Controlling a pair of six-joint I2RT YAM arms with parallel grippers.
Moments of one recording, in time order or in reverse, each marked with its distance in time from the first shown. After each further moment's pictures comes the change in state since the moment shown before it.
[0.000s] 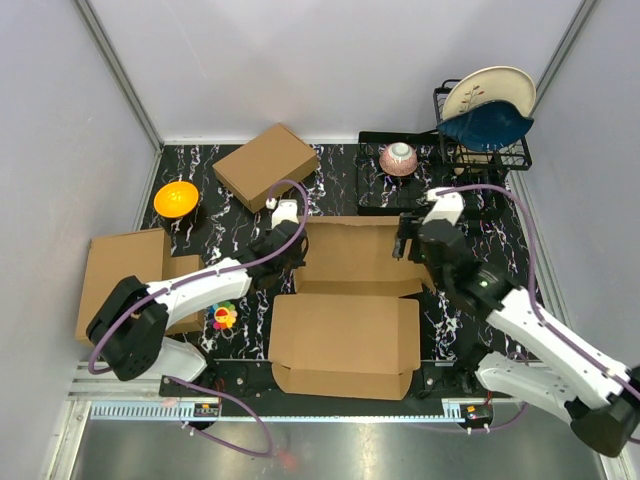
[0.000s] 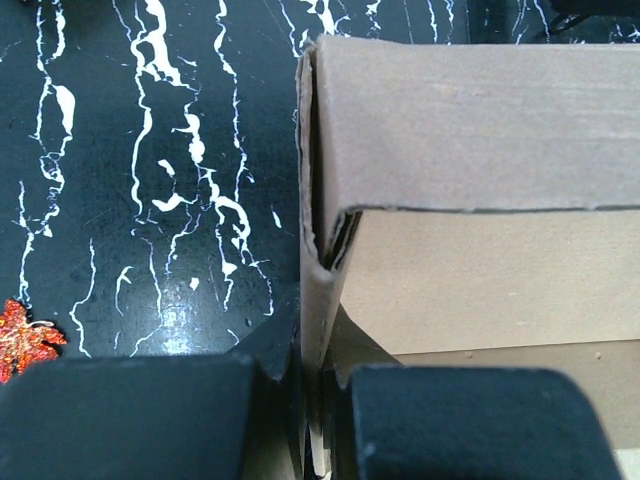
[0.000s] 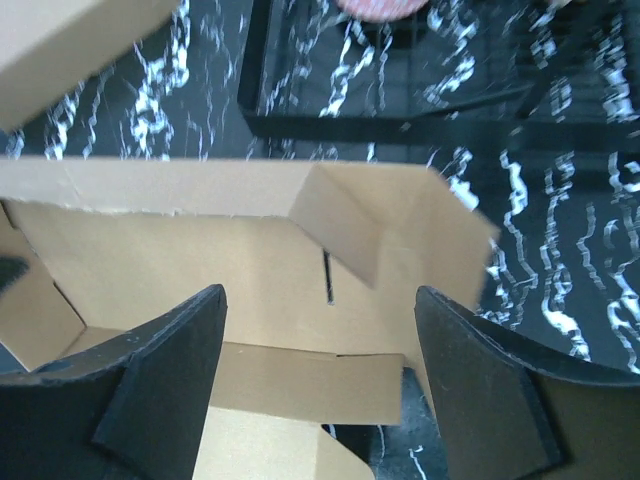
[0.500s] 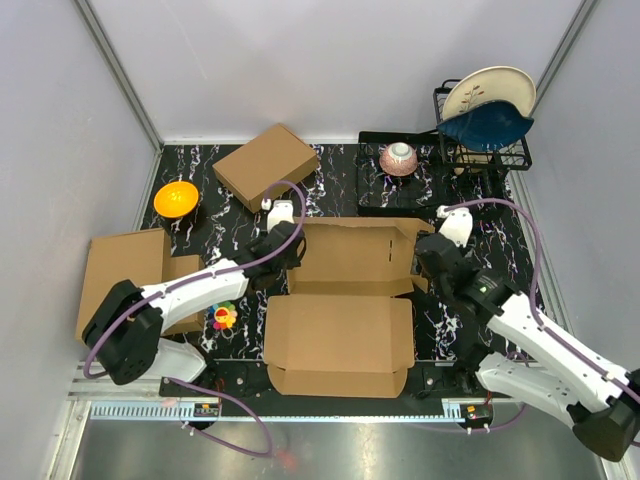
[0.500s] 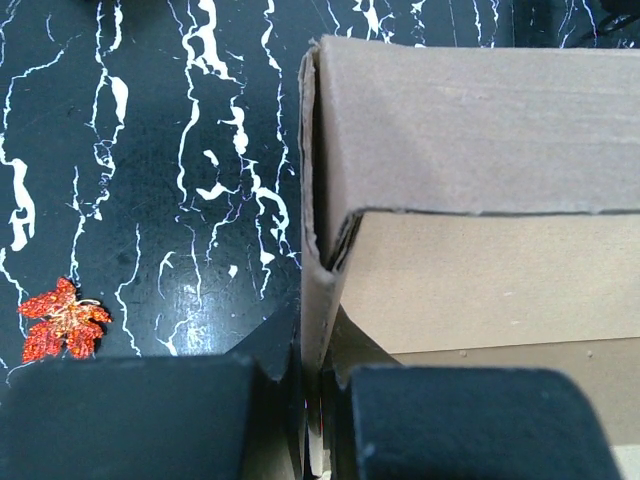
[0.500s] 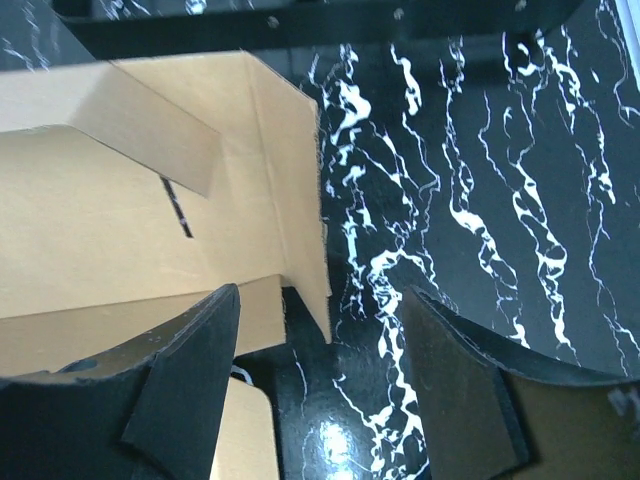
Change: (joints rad) left arm 0.000 -0.026 0.000 -0.062 -0.060 -0.004; right arm -0.001 -0.100 -0.038 -0.256 0.171 0.124
